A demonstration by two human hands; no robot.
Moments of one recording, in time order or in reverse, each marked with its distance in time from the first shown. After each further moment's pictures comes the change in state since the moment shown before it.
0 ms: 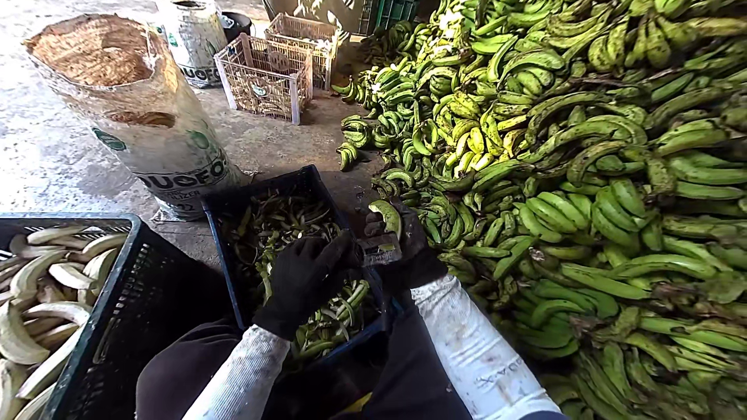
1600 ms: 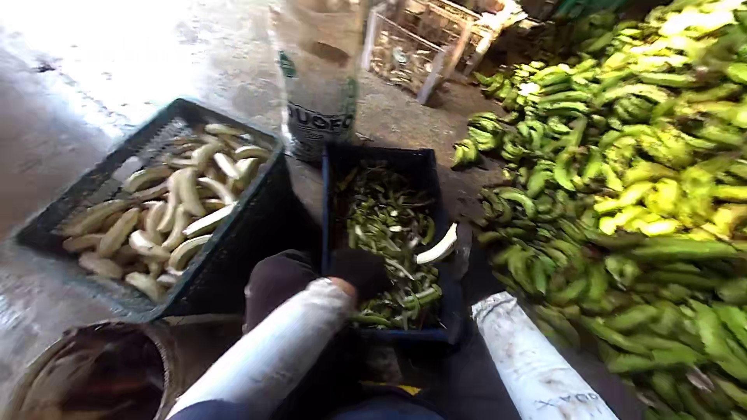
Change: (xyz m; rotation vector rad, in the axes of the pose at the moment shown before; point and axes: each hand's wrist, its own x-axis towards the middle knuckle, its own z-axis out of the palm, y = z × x) left_hand -0.046 -0.016 -0.073 -0.043 -1.070 -0.809; right_hand 0.007 0.095 0.048 -1.138 0.384 0.004
